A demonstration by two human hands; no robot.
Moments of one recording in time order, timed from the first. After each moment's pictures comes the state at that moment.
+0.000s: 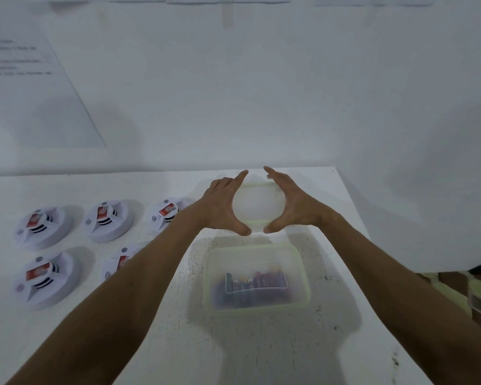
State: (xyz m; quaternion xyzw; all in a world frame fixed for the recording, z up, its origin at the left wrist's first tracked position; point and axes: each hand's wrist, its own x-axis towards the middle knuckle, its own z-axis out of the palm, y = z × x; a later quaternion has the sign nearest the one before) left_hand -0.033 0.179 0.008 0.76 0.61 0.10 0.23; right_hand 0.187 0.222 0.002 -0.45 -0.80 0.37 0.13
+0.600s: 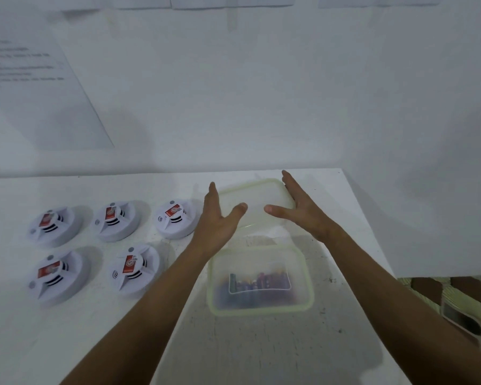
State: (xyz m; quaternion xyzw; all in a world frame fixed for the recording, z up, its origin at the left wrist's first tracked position) left_hand -0.012 0.126 -0.005 0.50 0.67 0.40 0.37; right_hand 0.187 0.201 -0.010 -0.45 -0.66 0.53 0.28
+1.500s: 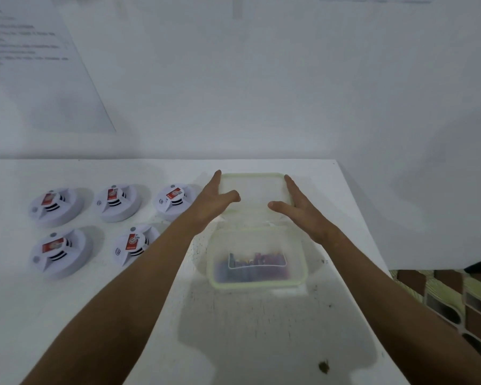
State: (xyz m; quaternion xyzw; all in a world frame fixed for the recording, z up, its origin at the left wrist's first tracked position) left_hand -0.032 0.139 -0.005 0.47 0.63 0.38 0.49; right_hand 0.192 0.162 -0.011 -0.49 -0.66 0.51 0.27
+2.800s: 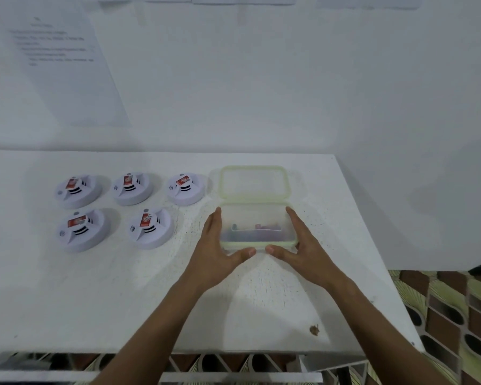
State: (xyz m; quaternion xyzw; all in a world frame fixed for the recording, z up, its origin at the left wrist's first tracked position) left_hand 0.003 -0.004 -0.037 0.58 0.69 0.34 0.28; right_hand 0.214 0.045 -0.033 -0.49 -0.71 0.43 0.24
